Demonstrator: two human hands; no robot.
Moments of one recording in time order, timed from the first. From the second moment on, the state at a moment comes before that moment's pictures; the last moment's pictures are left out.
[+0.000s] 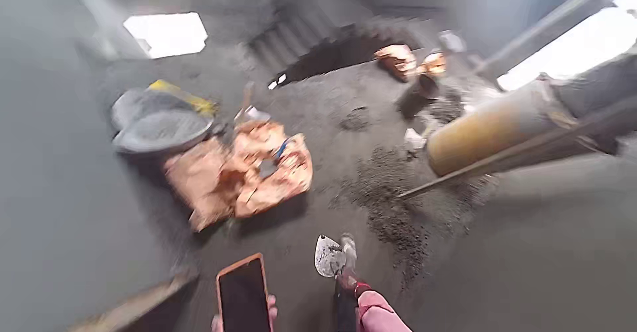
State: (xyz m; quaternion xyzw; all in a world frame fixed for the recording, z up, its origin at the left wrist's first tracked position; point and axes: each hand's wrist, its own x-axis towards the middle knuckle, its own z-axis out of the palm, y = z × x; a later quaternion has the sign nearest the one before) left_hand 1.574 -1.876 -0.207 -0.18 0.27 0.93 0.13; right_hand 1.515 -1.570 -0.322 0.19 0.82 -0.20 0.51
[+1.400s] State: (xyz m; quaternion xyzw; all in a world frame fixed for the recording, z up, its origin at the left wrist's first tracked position) left_hand 1.636 -1.847 -0.573 -0.39 0.18 0.90 -0.03; right_hand 1.562 -1.614 -0.789 0.03 0.84 -0.11 0.53
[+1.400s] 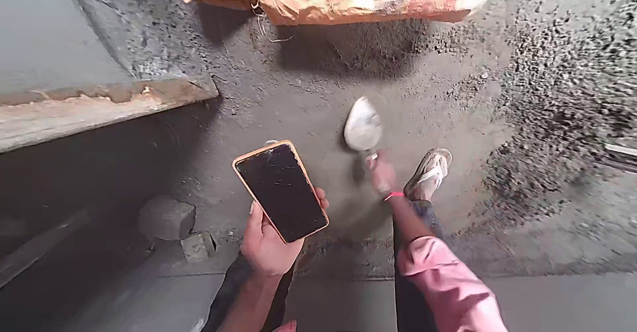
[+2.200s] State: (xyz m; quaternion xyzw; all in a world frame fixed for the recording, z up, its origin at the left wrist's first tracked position) left_hand 1.641 -1.809 -0.611 -0.38 0.22 0.89 0.07; right_hand 1.380 -1.412 -0.811 0.27 0.86 -0.30 0.31
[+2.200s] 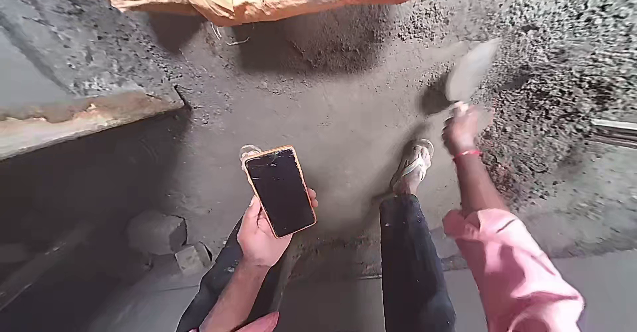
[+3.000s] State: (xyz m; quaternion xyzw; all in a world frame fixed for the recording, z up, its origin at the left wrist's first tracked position) left_hand 1.628 -1.780 -0.625 -0.37 0.24 0.89 0.12; right_hand 1.438 -1.417 -0.785 0.17 0.89 -0.19 0.38
